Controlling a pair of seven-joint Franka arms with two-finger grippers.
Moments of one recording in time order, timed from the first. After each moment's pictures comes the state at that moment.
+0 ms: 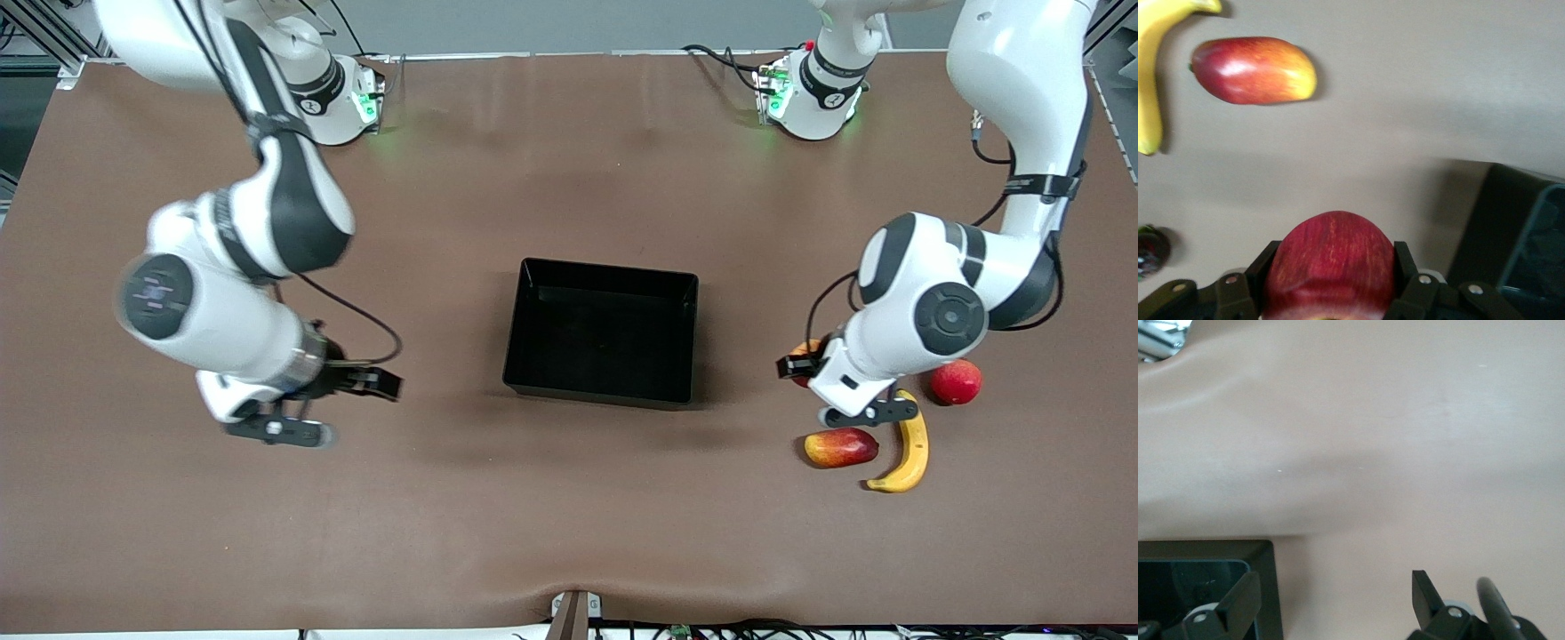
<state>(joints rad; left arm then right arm) 0.04 0.49 -0.36 -1.62 0.12 1.99 -0.48 0.33 0.52 -0.10 -1.24 0.17 1.79 0.40</state>
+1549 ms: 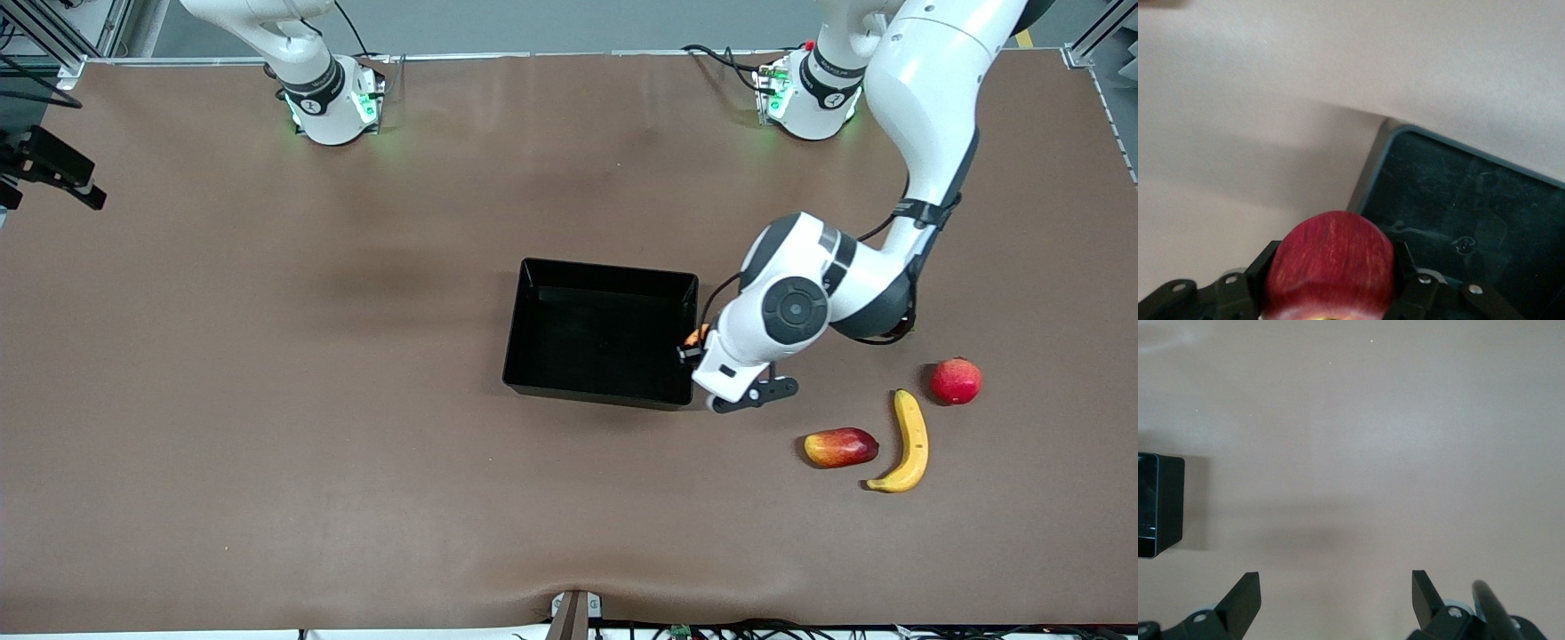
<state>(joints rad) -0.13 0.62 -0.41 -1.54 0.12 1.99 -0.78 0.04 -0.08 -0.08 -1.53 0.02 1.49 -0.01</state>
